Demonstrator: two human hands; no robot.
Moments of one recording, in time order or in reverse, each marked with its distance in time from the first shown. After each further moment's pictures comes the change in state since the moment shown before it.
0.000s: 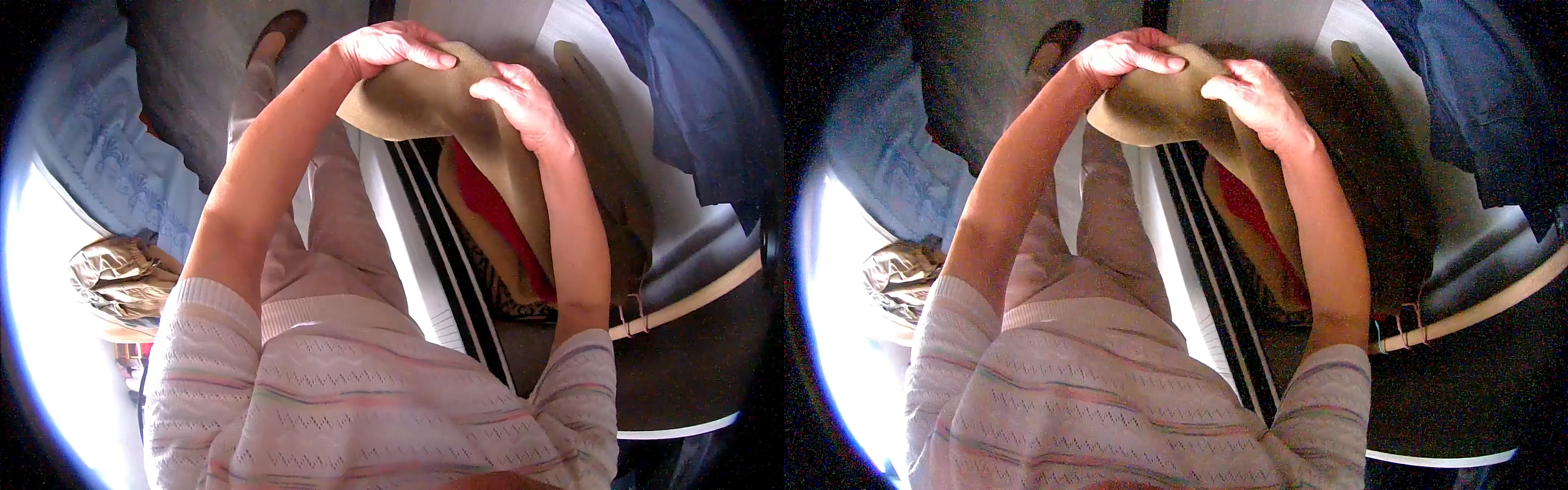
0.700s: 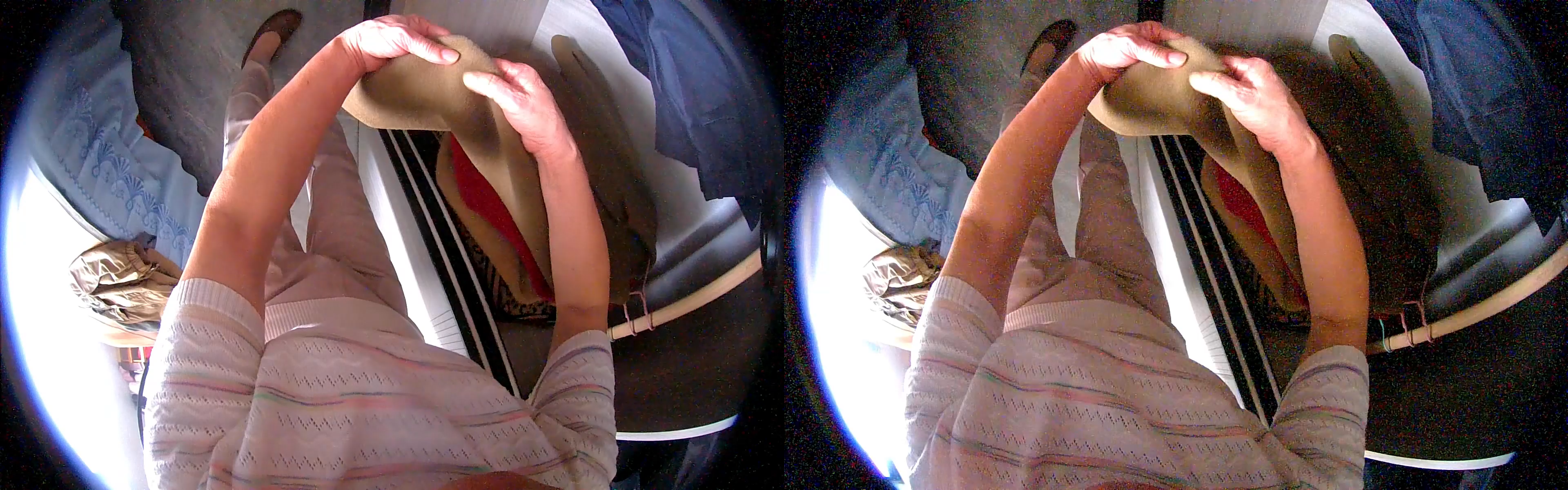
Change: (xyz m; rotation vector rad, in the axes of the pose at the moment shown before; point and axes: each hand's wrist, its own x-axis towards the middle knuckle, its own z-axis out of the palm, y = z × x) left_hand 0.012 -0.001 0.001 0.035 -0.031 0.008; right_hand -0.013 -0.008 0.009 0.102 0.069 -0.029
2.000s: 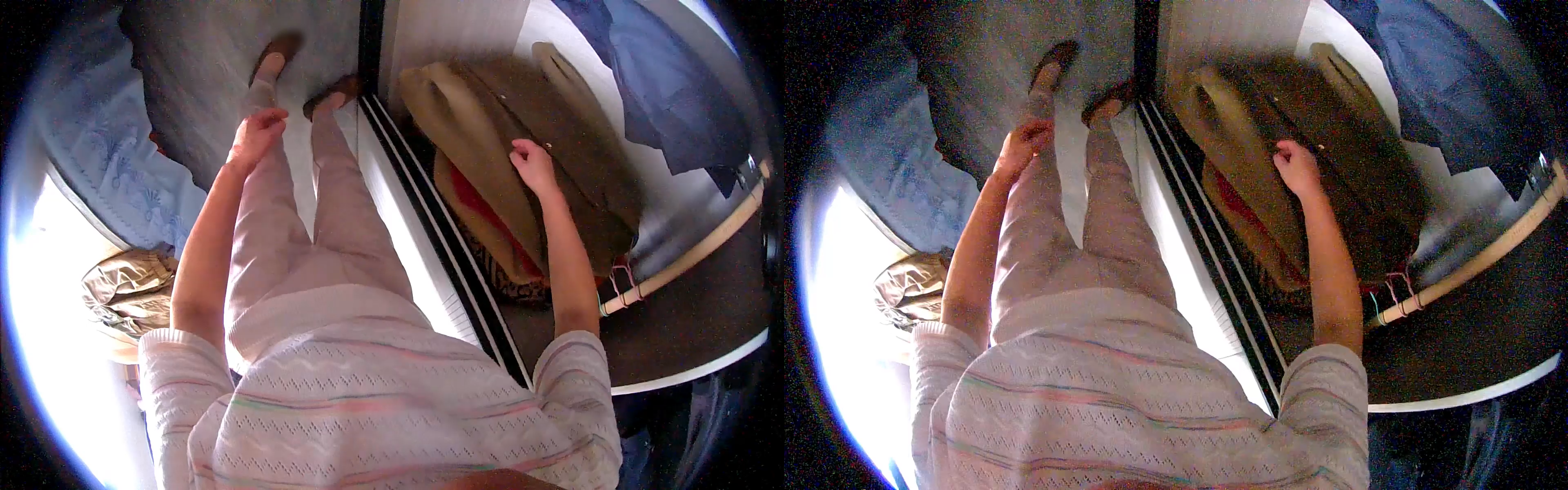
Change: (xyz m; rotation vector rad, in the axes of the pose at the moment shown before) left_hand -0.204 -0.080 -0.059 0.573 0.984 -0.212; right_hand -0.088 0.123 -0.066 -0.736 0.303 0.345
